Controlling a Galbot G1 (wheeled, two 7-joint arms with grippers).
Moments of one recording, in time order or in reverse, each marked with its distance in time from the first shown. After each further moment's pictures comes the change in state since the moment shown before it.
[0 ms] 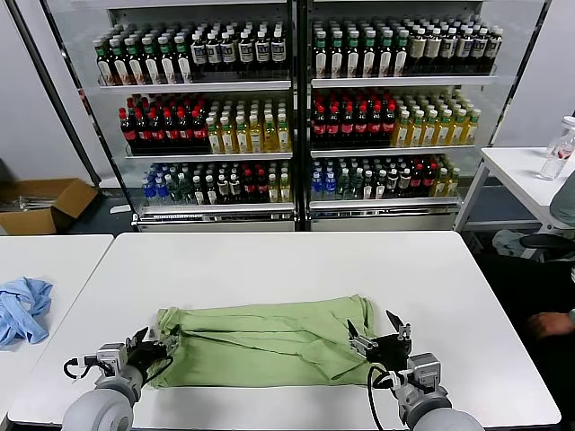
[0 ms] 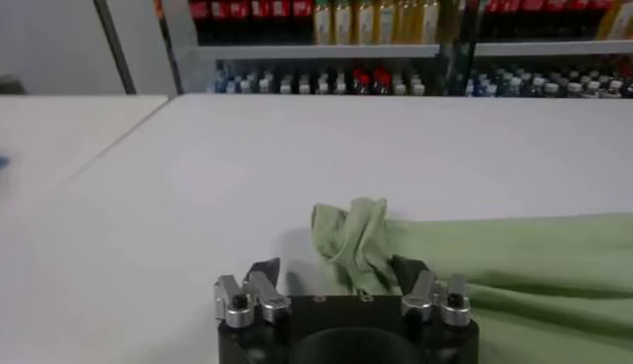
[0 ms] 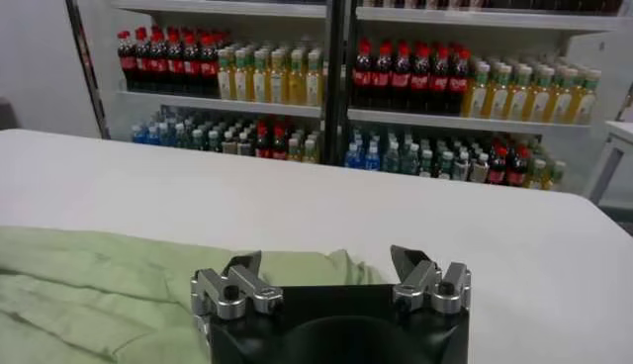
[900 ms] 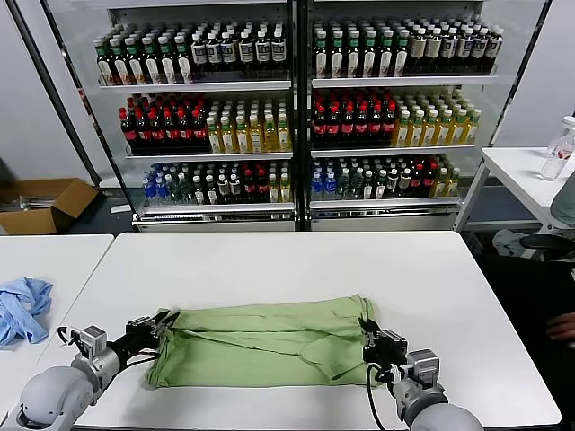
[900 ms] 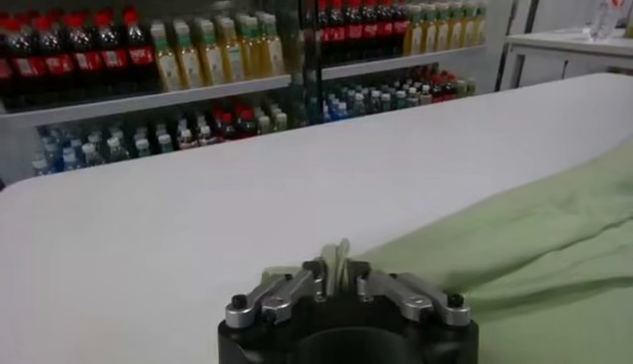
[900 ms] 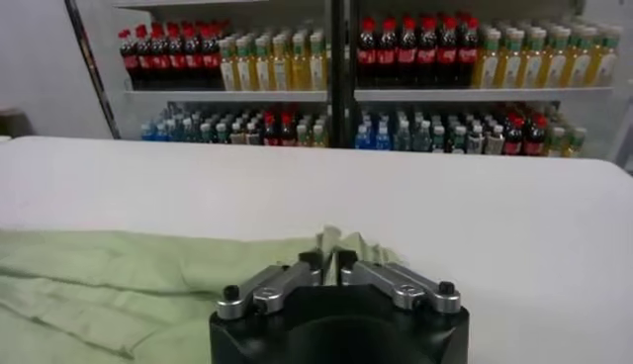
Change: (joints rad) left arm -0.066 0.212 -0.051 0.172 0.117 -0.194 0.601; right arm 0.019 -0.014 0.004 -0.008 0.101 -0.014 0.019
